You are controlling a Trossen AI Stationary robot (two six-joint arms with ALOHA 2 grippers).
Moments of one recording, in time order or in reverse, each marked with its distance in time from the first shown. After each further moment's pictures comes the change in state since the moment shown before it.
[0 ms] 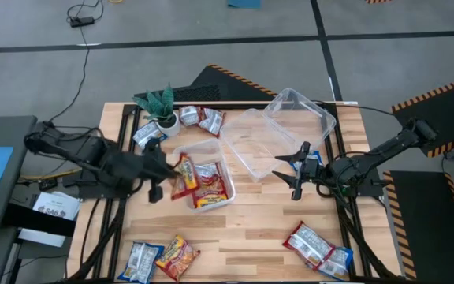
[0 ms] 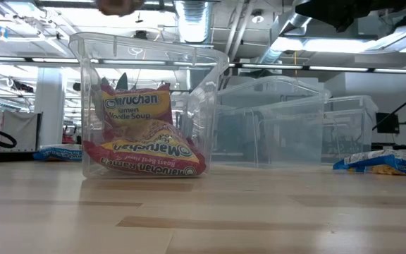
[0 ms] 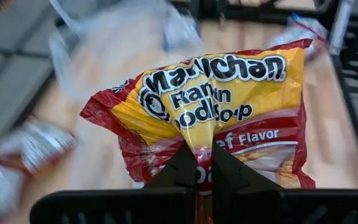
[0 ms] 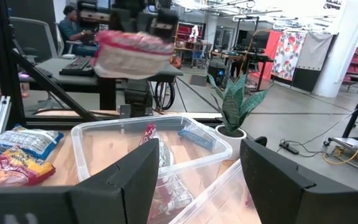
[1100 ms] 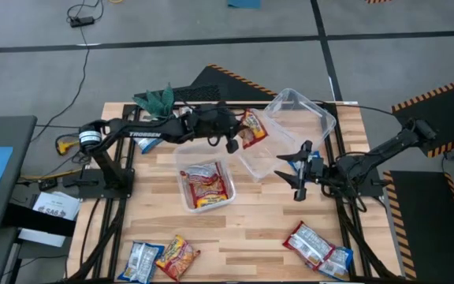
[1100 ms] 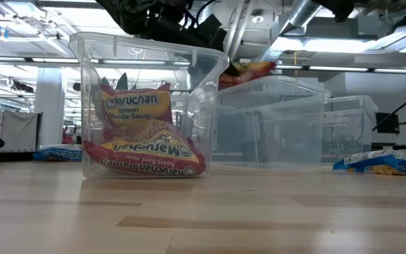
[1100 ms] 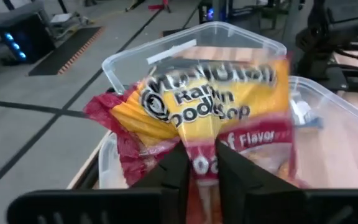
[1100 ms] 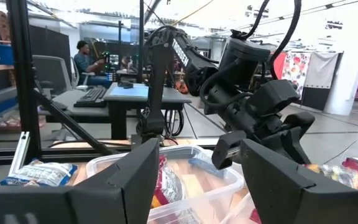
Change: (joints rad) left arm 0.628 0.692 0.001 1.032 0.361 0.419; right arm 0.016 0.000 0.000 0.146 -0.031 -0.039
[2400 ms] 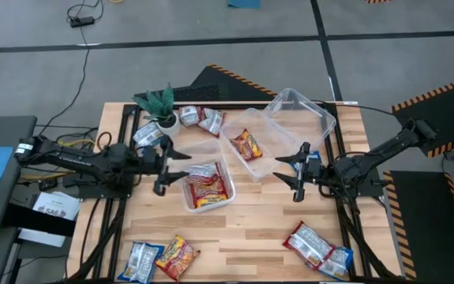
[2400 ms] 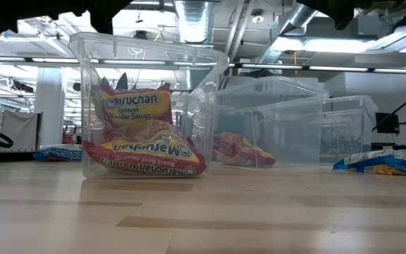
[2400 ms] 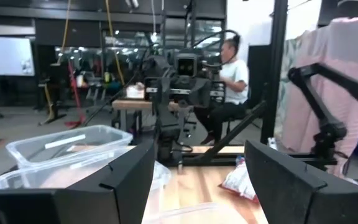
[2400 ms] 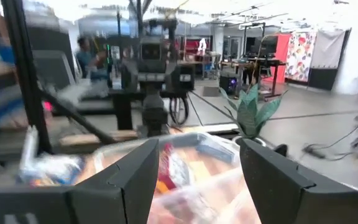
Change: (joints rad) left arm -0.402 -0.944 -0.870 0.451 -0.016 -0.130; right arm -0.002 0.000 0.000 -0.073 0.001 0.098
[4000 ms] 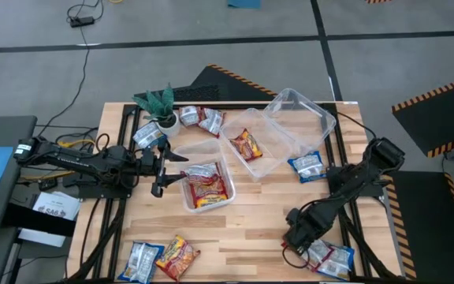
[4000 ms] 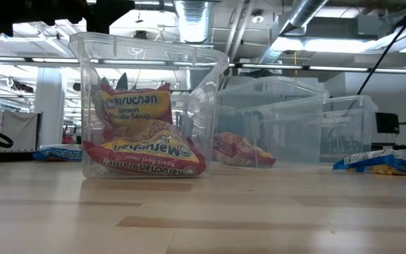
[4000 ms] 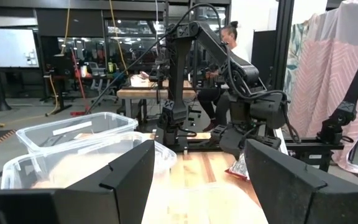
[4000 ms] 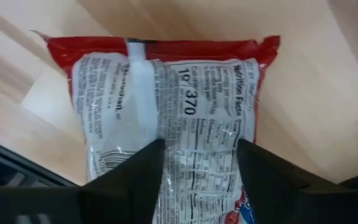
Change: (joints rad) left arm -0.005 -0.052 -0.032 -0.071 -0.013 0.021; right arm 0.262 0.844 0.547 -1.385 -0.912 1.539
